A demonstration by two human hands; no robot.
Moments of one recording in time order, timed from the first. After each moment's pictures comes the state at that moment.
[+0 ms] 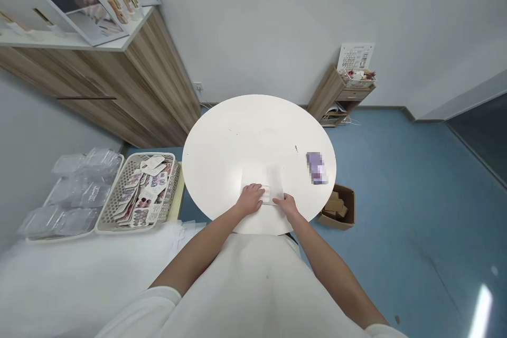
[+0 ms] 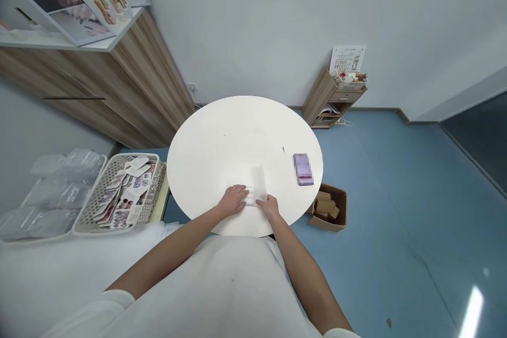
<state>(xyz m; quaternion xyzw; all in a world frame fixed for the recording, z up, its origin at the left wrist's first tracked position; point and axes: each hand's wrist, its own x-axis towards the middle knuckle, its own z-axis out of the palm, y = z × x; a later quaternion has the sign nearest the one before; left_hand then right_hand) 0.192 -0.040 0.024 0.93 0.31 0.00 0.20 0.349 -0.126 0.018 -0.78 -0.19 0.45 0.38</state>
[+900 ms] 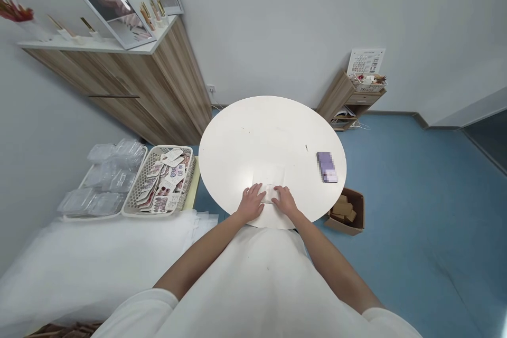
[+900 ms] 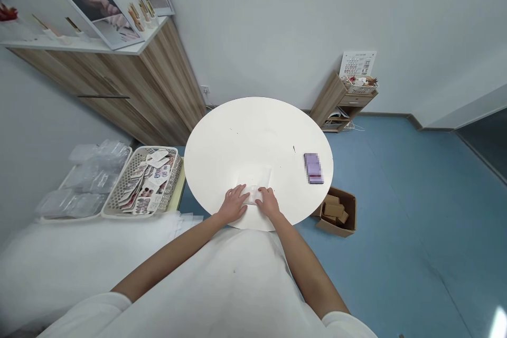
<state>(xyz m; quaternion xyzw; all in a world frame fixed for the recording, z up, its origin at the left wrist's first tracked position) 0.145 -0.073 0.019 0.88 0.40 0.07 0.27 0.318 -0.114 0.012 -0.77 -0.49 0.36 0.21</state>
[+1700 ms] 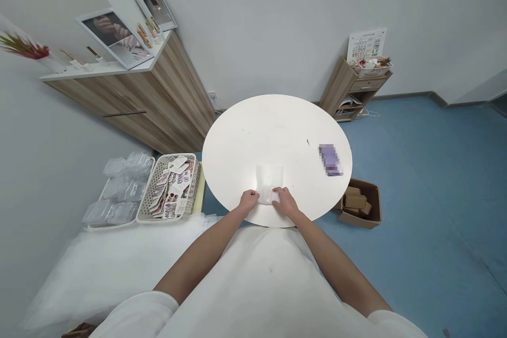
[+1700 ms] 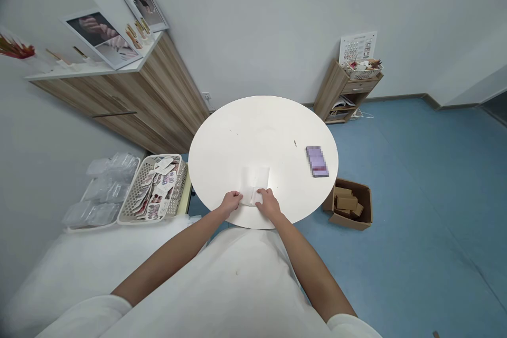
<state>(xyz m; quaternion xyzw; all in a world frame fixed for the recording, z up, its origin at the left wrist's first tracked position) 0.142 -0.053 0.014 0.54 0.64 0.08 0.53 0.301 -0.124 0.012 -0.76 -0.53 0.36 0.13</state>
